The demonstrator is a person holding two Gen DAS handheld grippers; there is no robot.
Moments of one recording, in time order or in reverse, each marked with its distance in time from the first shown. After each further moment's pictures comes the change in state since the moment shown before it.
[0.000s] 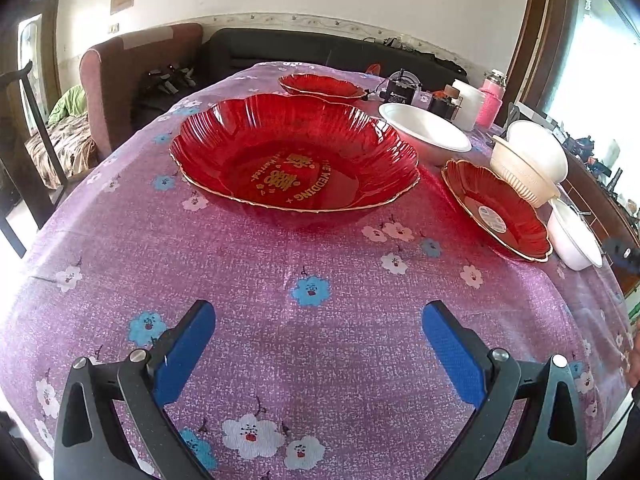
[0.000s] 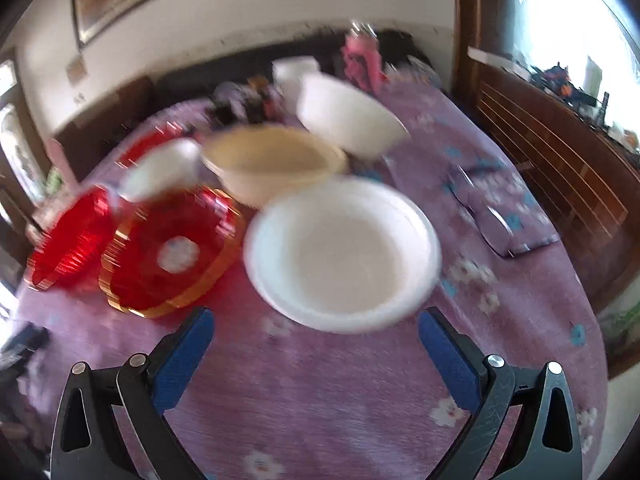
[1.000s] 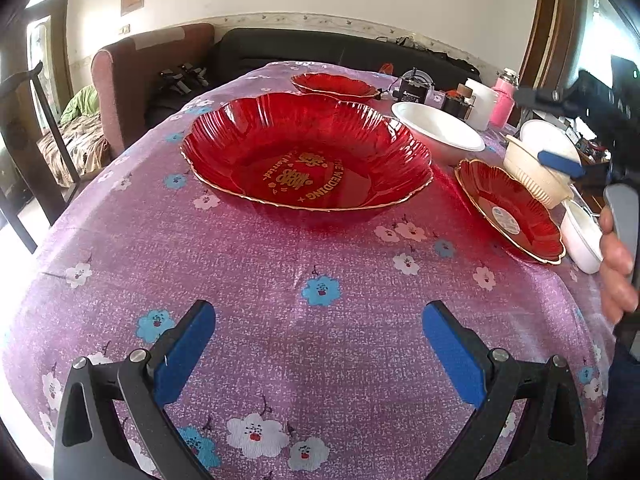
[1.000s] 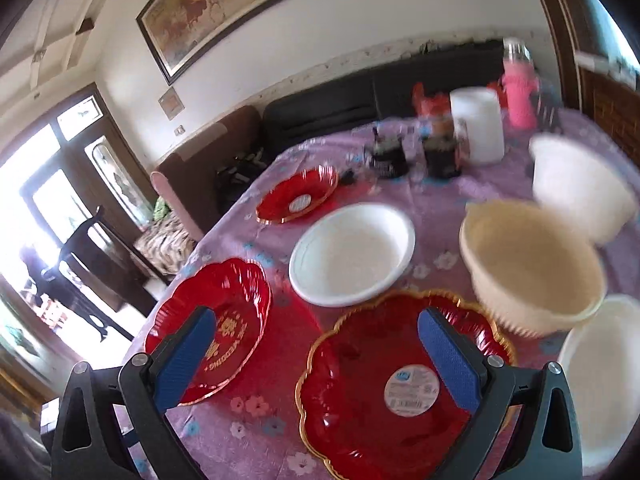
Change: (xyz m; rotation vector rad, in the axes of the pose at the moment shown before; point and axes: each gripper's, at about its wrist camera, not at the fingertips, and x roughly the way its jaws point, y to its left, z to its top) left arm 0.003 0.000 0.000 -0.018 0.003 0.054; right arm 0.085 0.127 0.070 0.024 -0.024 0.392
